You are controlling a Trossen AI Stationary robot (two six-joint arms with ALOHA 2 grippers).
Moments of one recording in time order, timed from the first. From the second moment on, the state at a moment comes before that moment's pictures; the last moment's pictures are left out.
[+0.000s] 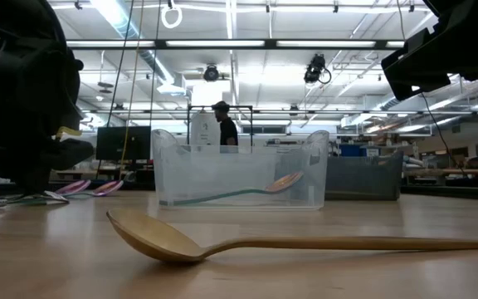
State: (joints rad) left arm -0.35 1.47 0.51 -0.83 -0.47 -1.75; right arm 0.57 1.27 0.39 0.48 0.35 0.16
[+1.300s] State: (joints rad) left arm -0.29 1.39 0.75 -0.24 -0.78 -0.95; right arm 0.57 1.27 0.39 0.48 0.35 0.15
